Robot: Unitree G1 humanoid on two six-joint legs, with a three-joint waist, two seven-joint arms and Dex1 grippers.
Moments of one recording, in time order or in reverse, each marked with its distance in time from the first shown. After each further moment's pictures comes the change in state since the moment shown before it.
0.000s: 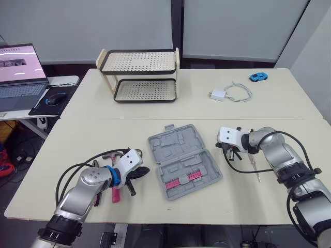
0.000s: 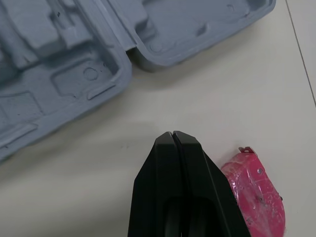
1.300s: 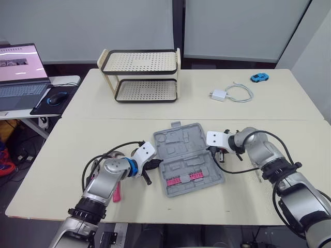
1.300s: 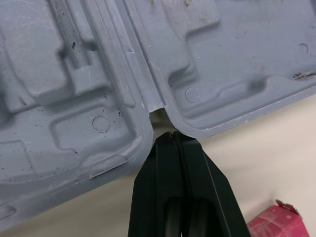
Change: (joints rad) left arm -0.193 -0.155 -0.061 0.209 0.074 0.020 -0.002; right arm -0.028 0.085 0.067 0.016 -0.090 0.061 0.049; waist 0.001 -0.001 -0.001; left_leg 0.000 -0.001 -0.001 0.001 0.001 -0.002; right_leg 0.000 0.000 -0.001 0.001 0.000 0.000
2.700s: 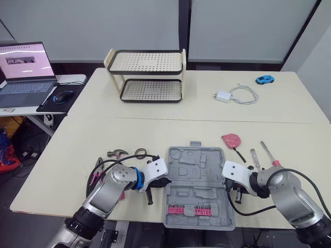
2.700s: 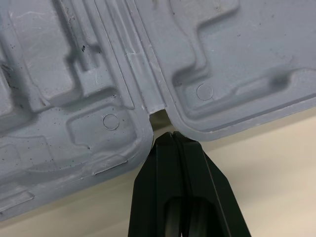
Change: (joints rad) left arm 0.079 0.063 -0.174 -0.254 0.091 0.087 -0.163; right arm 0.617 -0.200 -0.103 -0.965 0.048 0.733 -0.001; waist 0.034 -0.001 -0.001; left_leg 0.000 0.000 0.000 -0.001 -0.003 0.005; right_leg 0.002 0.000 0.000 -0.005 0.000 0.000
